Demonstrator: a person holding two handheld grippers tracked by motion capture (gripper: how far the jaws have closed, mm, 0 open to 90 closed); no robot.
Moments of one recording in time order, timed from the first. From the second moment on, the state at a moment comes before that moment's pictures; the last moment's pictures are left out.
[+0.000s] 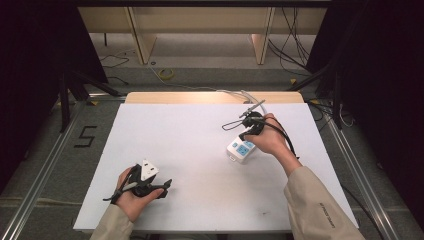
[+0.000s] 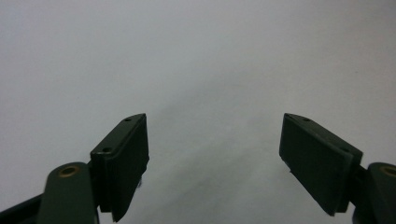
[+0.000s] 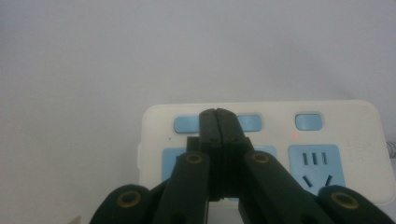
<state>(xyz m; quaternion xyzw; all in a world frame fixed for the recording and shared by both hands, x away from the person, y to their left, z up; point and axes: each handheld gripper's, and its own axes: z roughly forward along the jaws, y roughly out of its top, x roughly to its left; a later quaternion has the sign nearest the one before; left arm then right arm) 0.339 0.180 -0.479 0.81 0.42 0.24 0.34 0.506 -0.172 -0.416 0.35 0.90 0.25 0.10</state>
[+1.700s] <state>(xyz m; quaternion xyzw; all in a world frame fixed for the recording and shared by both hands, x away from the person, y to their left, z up) 0.339 0.179 -0.479 0.81 0.42 0.24 0.34 0.508 -0.146 -0.426 0.34 0.91 0.22 0.08</state>
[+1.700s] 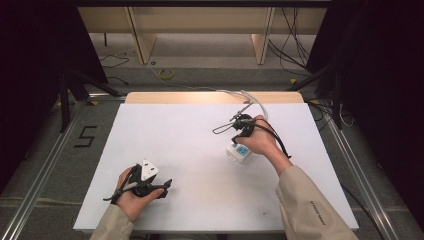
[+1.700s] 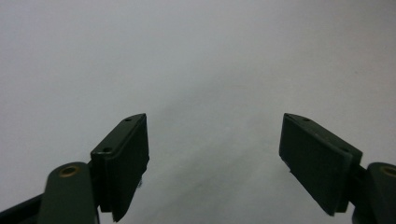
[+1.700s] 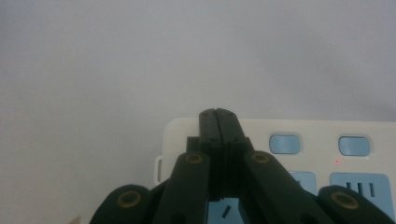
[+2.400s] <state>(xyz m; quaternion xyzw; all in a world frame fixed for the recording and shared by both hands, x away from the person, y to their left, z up) 0.339 0.180 -0.479 0.81 0.42 0.24 0.34 0.510 -0.143 -0.432 0.34 0.91 0.21 0.09</state>
